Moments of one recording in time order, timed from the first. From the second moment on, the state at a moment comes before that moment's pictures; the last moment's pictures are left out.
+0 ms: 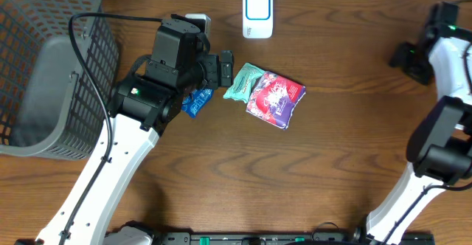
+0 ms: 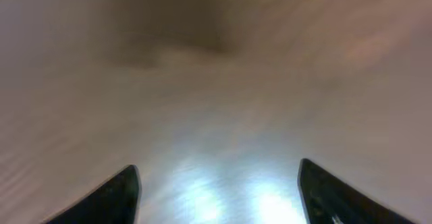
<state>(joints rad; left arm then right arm) -0.41 1.40 1.40 -0.73 0.04 -0.33 -0.36 2.14 1.79 -0.93 0.22 0.30</state>
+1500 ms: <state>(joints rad) -0.41 1.40 1.40 -0.73 0.04 -0.33 -0.87 2.38 1.78 -0.34 0.48 -0.13</state>
